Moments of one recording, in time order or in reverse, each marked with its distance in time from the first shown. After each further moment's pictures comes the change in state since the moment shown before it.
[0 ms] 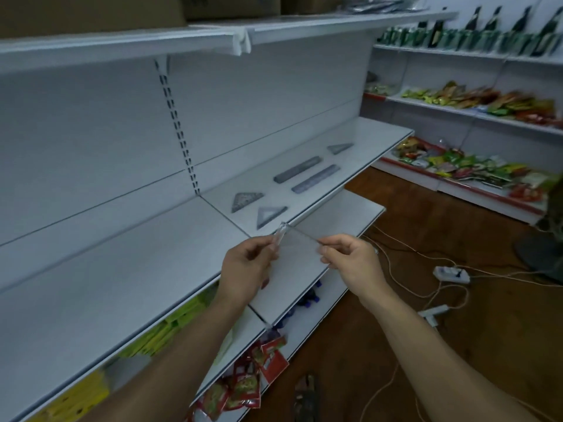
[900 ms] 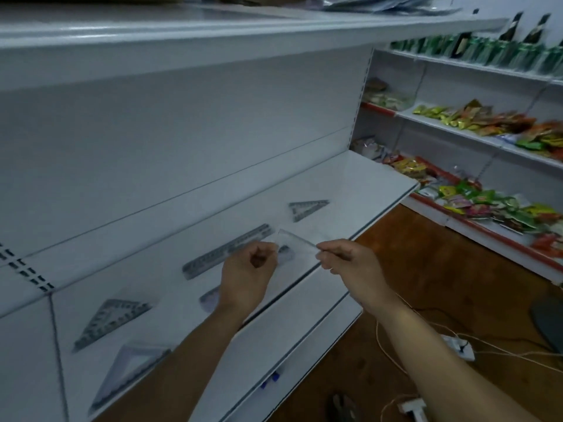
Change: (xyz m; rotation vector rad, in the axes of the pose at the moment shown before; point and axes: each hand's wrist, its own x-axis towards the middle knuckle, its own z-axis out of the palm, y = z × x) left_hand 0.329 -0.030 0.237 0.165 0.126 0.085; right_hand 0.380 0.027 -0.156 -0.052 -0.120 -0.011
